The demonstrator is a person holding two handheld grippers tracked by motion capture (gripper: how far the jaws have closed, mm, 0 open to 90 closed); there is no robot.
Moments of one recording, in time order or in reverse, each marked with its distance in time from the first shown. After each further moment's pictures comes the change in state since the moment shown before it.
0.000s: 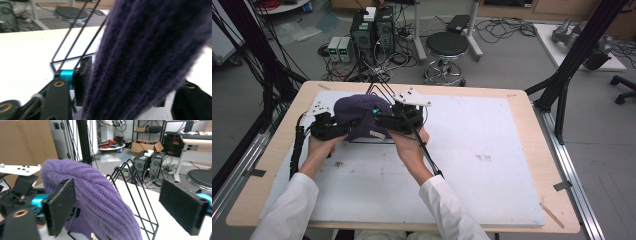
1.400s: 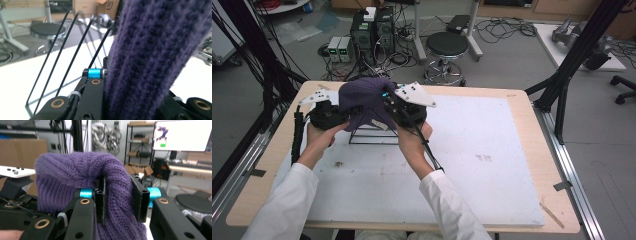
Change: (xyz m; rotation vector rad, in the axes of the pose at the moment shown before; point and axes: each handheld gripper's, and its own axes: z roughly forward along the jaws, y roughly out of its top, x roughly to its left) left arm -0.017 0.044 -0.001 -0.021 -0.181 0.086; right arm 0.003 0.019 -0.011 -0.144 -0.051 -0.049
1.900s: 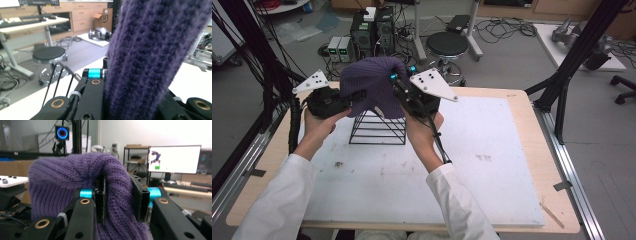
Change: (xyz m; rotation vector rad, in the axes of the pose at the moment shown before) left arm -0.035 0.058 -0.008 -0.081 -0.025 0.132; right arm -0.015 0.046 -0.030 -0.183 -0.007 -0.006
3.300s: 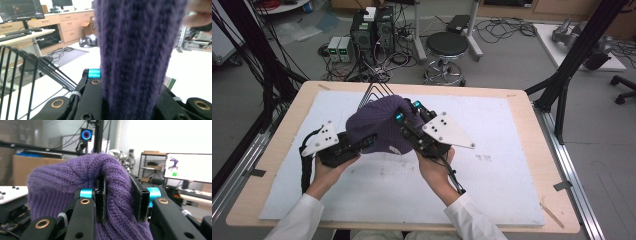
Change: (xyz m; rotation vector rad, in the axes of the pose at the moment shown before) left arm -0.081 -0.061 -0.019 -0.098 -0.082 0.158; right arm 0.009 -0.032 -0.074 -0.061 0.135 -0.048
